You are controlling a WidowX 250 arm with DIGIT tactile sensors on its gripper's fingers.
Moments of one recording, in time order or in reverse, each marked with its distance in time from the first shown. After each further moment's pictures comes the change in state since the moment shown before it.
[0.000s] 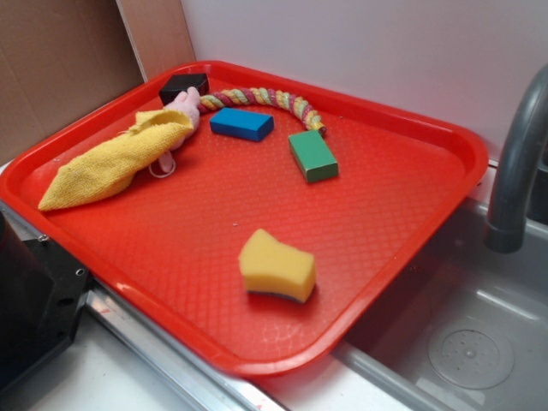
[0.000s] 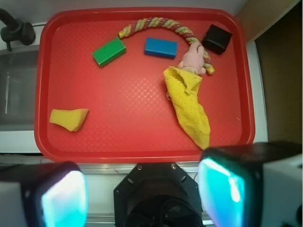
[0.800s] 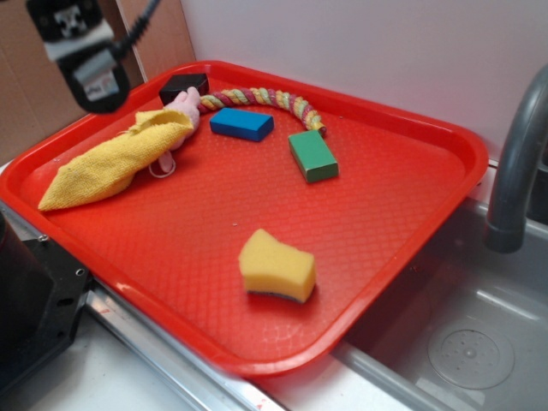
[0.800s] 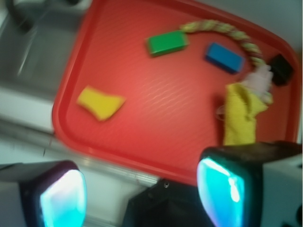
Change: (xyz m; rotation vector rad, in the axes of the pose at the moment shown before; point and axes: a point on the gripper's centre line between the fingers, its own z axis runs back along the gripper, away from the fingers) arm -0.003 -0.079 -0.058 0.008 0.001 -0.401
